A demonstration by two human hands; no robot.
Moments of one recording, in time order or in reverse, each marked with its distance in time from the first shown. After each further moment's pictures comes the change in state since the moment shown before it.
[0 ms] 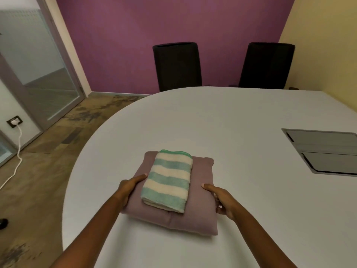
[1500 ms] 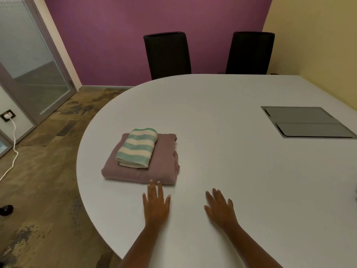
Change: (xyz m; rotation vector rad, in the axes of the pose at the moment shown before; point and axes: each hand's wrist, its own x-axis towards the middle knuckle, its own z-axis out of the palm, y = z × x) left_hand -0.112 -0.183 0.058 1.150 0.233 0.636; right_hand -0.064 0.196 0.005 -1.286 0.387 -0.445
